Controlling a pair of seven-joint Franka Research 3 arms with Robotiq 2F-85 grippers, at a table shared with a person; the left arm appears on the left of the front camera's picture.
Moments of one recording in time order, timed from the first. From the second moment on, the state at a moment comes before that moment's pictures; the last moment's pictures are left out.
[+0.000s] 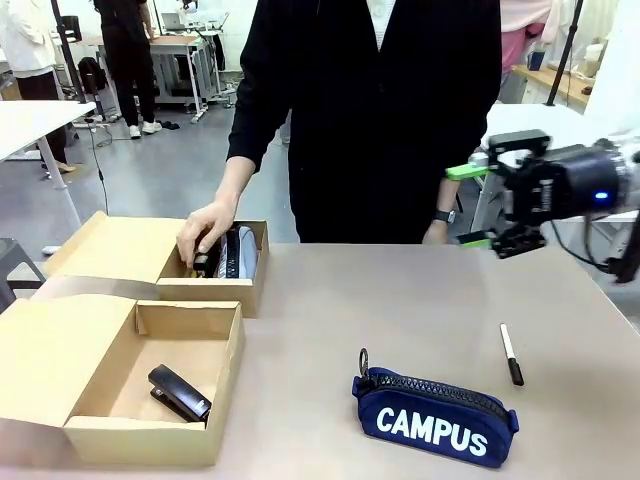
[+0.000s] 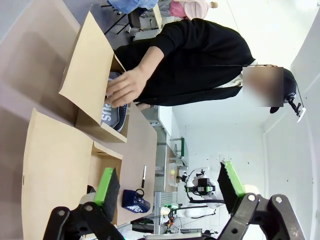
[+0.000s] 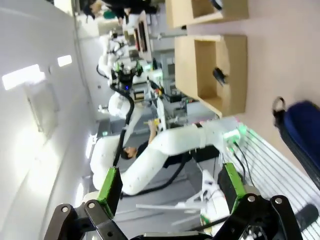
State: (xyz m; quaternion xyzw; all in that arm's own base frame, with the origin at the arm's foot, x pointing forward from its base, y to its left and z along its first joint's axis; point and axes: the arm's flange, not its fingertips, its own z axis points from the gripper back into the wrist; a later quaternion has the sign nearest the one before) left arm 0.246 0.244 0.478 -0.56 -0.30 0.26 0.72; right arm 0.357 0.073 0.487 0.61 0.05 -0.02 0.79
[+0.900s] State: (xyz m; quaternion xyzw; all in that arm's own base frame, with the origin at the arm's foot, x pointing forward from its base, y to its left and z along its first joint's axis) left arm 0.246 0.244 0.478 -0.56 -0.30 0.26 0.72; right arm 0.277 -0.125 0.431 0.72 -0.07 -0.06 0.69
